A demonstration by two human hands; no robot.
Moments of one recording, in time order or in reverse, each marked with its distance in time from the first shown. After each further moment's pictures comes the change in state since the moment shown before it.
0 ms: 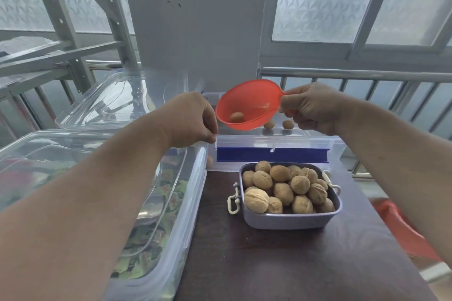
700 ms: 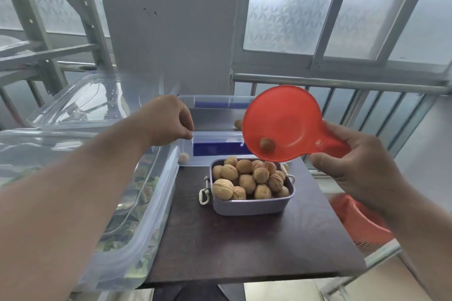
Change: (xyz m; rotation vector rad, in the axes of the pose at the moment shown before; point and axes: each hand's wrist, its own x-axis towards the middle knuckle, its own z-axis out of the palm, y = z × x) left_hand -0.003 0.008 0.009 0.025 0.095 0.023; right_hand -0.178 0.064 -0.037 -0.297 0.449 -0.312
